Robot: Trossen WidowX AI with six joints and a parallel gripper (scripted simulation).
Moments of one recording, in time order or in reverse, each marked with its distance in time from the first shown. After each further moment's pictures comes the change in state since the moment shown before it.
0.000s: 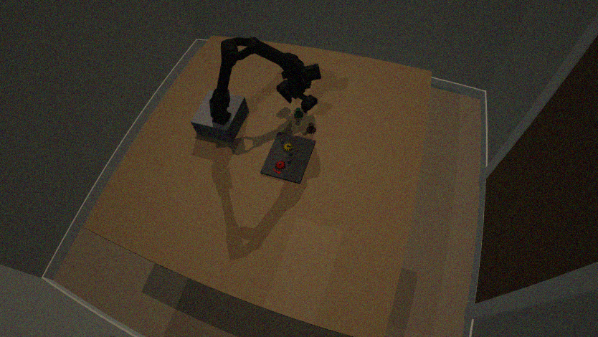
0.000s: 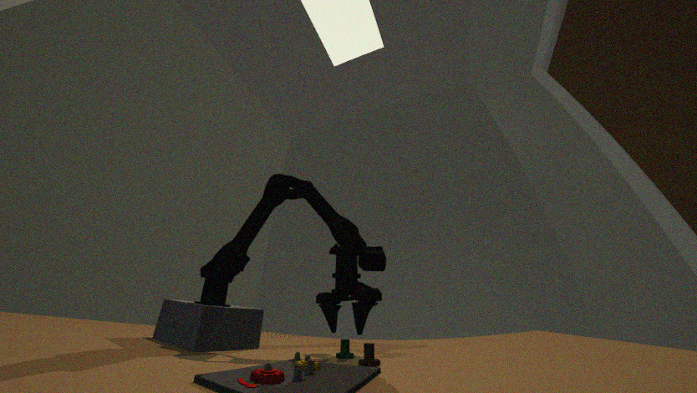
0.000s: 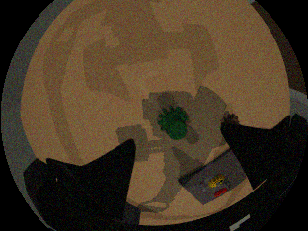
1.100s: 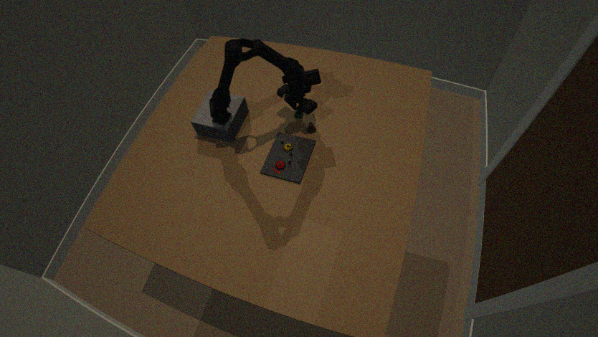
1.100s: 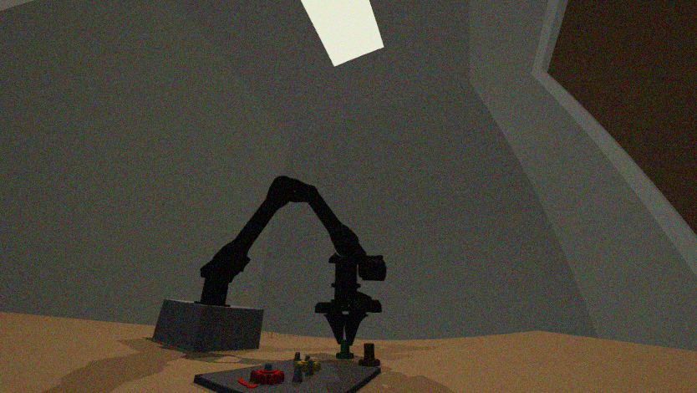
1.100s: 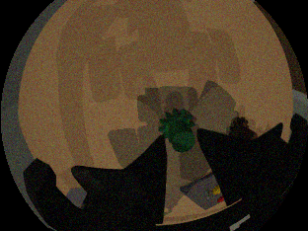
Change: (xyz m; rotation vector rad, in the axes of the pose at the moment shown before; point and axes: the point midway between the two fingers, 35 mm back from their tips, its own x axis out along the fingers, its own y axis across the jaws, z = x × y) arm 0.026 0.001 -0.001 -0.001 0.005 0.002
